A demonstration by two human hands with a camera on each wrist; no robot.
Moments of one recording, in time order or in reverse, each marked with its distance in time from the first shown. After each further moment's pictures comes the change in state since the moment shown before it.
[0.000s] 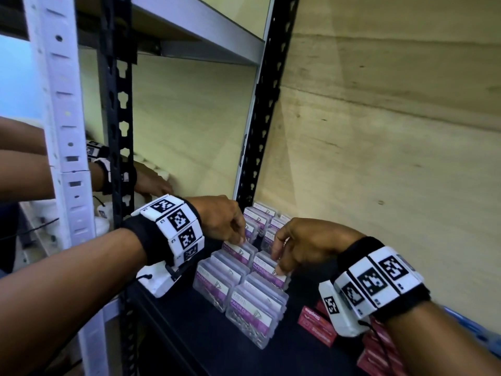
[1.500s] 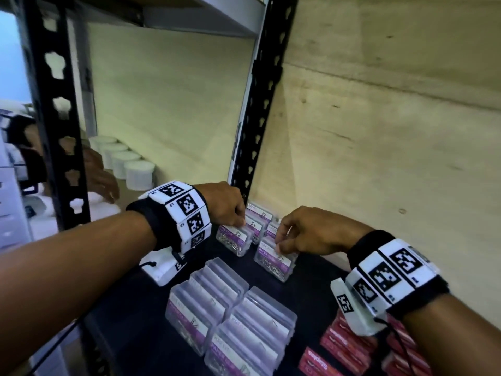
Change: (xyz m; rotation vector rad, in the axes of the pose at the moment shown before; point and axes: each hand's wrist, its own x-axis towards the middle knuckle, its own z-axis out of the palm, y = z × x) left_hand 0.079 -0.018 -0.013 0.107 0.040 -0.050; right_hand 0.054 0.031 -0.034 -0.172 0.126 -0.005
